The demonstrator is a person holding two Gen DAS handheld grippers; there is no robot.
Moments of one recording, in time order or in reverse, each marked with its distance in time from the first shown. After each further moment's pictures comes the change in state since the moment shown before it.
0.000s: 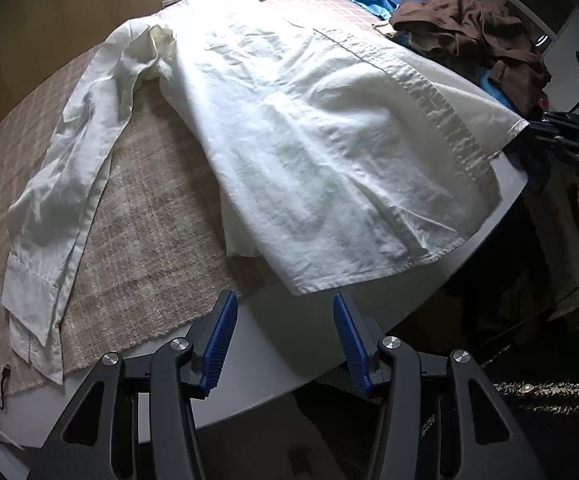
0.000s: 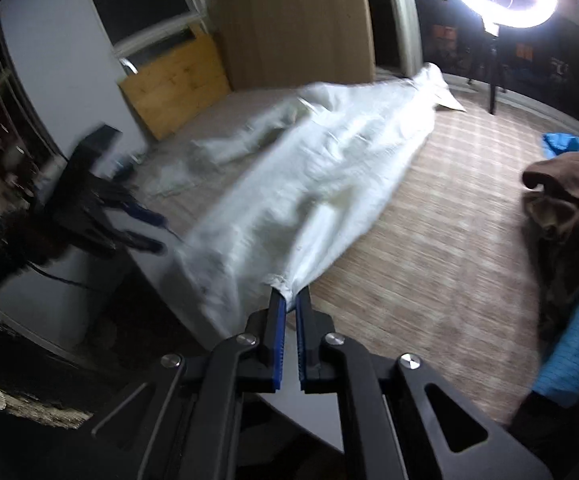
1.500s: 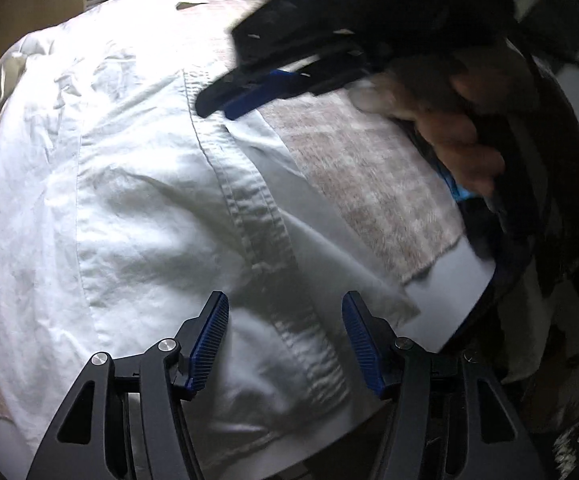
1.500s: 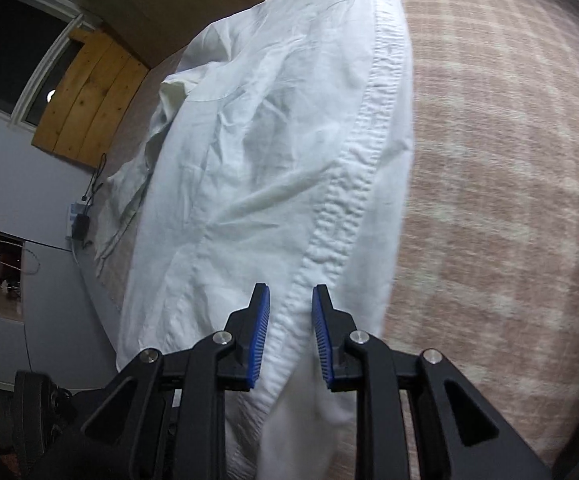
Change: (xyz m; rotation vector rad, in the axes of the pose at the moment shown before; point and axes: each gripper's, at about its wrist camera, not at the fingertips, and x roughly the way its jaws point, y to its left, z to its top) left arm 0.084 -0.124 0.092 -0.114 -0.100 -0.162; right arm 0.173 -0.087 0.117 0.341 0.302 0.191
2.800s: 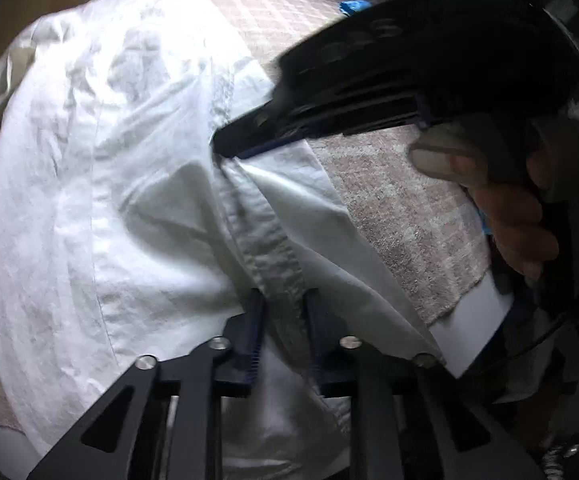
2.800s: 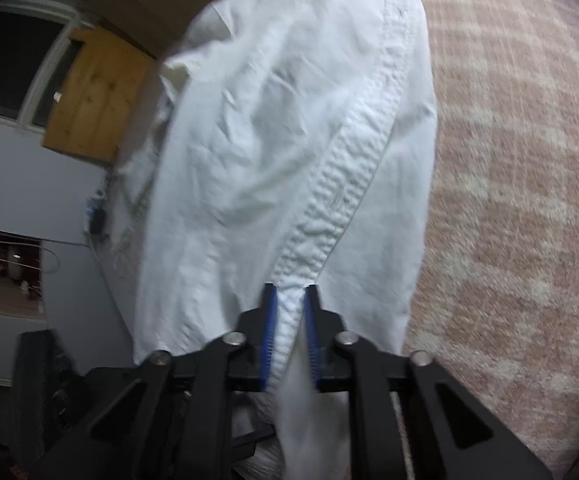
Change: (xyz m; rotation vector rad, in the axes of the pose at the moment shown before) left arm 0.012 0.023 0.029 -0.088 0.046 0.028; right arm 0.013 -0.006 -0.006 0.019 0.038 0.135
